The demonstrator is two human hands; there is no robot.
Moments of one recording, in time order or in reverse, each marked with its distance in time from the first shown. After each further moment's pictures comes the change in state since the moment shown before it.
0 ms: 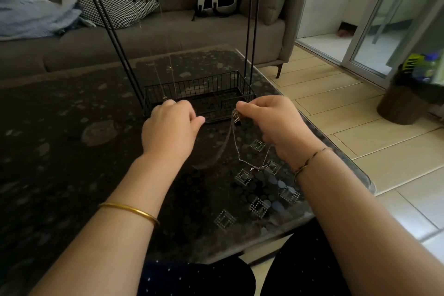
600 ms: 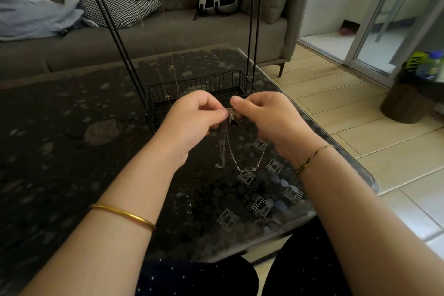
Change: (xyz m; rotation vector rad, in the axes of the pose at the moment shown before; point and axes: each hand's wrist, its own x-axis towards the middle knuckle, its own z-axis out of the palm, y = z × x) left_hand -0.006 0.020 -0.016 -0.843 -0.277 -0.127; right_hand -0.001 -0.004 0.006 -0.037 -0.072 -0.117
